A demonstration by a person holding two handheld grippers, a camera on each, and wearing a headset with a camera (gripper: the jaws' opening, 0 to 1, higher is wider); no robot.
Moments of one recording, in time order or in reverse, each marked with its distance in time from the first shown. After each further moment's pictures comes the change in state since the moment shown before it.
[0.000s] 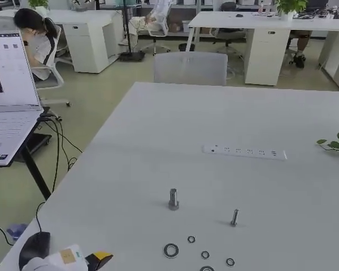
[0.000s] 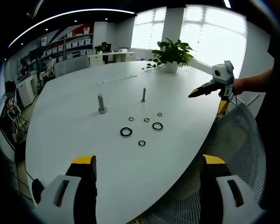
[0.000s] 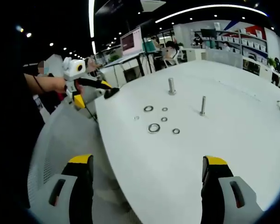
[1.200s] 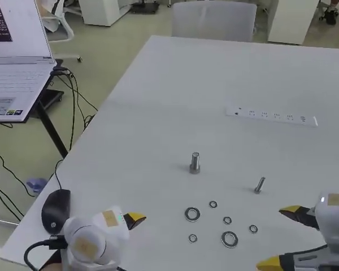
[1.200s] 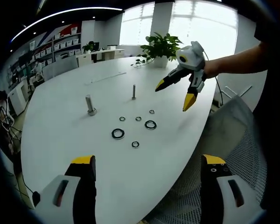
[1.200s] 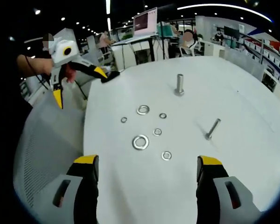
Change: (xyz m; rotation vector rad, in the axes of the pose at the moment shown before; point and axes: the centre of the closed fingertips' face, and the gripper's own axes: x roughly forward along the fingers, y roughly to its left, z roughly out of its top) left arm 0.017 -0.009 0.005 0.057 0.023 -0.075; right arm 0.069 -0.035 0.034 -0.183 0.181 0.049
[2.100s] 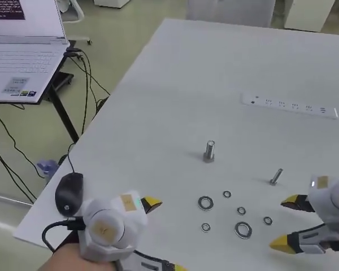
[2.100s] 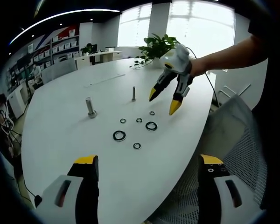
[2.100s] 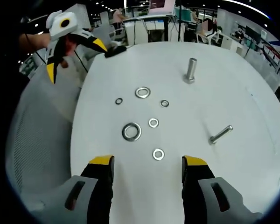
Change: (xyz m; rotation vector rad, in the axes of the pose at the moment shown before) left arm -0.002 0.003 0.003 0.021 -0.012 -0.010; right arm 0.028 -0.016 -0.013 -0.152 0.216 0.055
